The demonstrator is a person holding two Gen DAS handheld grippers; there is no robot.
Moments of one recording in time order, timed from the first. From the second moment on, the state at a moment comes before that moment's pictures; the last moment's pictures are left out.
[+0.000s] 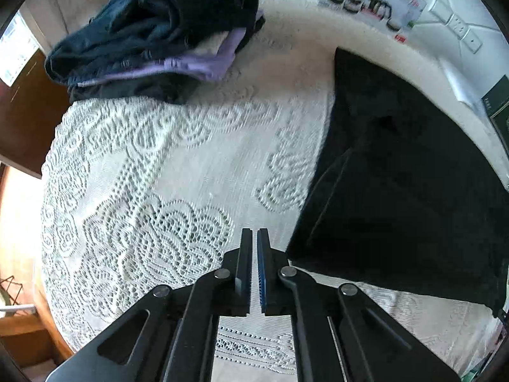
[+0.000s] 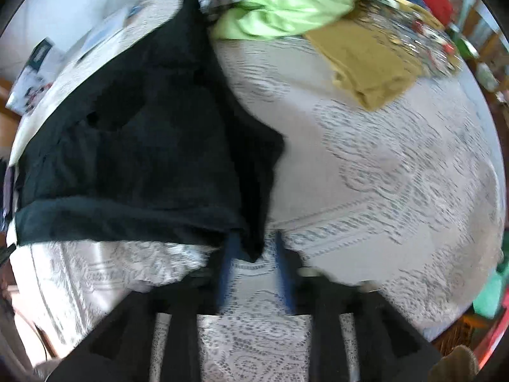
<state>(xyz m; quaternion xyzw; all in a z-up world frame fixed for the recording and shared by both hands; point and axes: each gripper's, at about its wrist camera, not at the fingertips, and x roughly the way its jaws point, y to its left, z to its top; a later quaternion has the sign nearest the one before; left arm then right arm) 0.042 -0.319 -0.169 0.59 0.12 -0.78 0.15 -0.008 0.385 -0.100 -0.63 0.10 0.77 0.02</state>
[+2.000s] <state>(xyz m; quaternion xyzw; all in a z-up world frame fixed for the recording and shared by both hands) 0.069 0.324 -0.140 0.57 0.22 -0.73 0.29 -0.261 0.326 -0.114 -0.36 -0.45 0.54 -0.61</state>
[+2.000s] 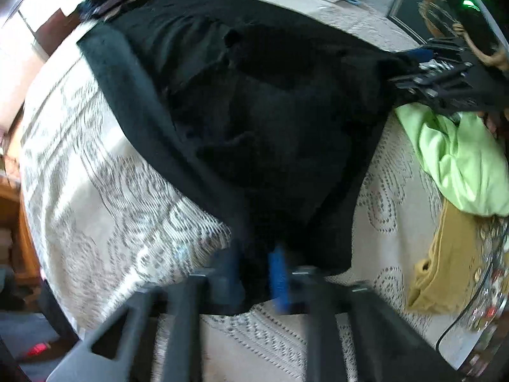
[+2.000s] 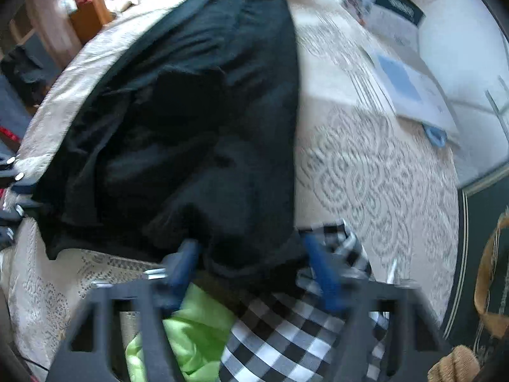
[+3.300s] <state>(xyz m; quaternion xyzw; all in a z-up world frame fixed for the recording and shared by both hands) 0.109 -0.247 -0.106 0.49 0.39 -0.76 0.18 -0.229 -0.209 -0.038 -0.45 -0.31 0.61 -0.57</state>
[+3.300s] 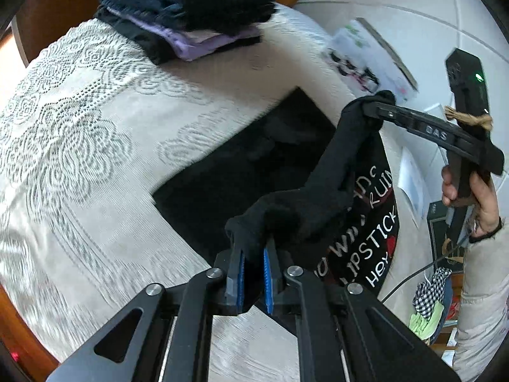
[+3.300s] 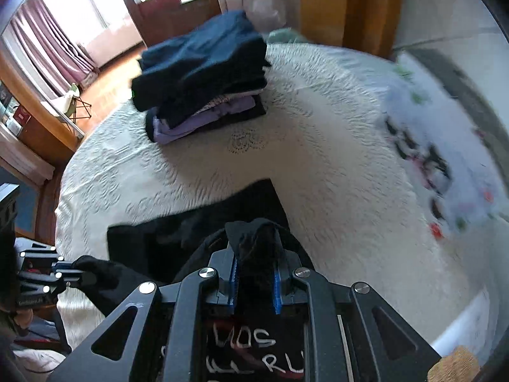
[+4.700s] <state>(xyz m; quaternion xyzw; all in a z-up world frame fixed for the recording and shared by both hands) 0.104 -0.298 -0.081 0.43 0.32 -0.76 0.36 -0.253 -0.252 -0.042 -0.45 -0.23 0.59 -0.63</state>
